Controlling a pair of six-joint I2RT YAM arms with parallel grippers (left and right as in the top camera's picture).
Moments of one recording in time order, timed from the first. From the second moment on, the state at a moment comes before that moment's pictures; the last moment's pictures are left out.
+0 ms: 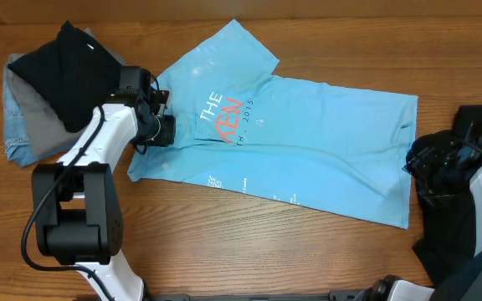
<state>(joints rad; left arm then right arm) -0.03 1.92 1.30 -0.72 0.13 0.05 -0.46 1.45 1.02 -0.99 -0.23 0.46</state>
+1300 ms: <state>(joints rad) 0.00 1.95 1.24 -0.81 -0.13 0.00 -0.46 1.45 1.02 -1.03 -0.24 0.42</state>
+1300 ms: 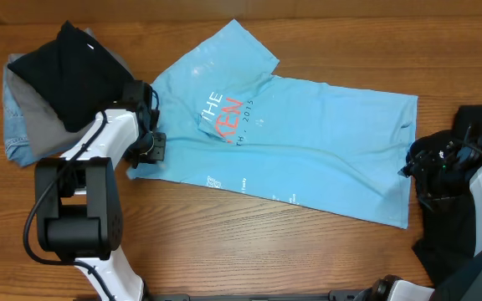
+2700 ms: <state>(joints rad) 0.15 1.95 1.43 -1.15 -0.08 -0.07 -0.47 1.46 0.62 -0.73 -0.34 0.53</state>
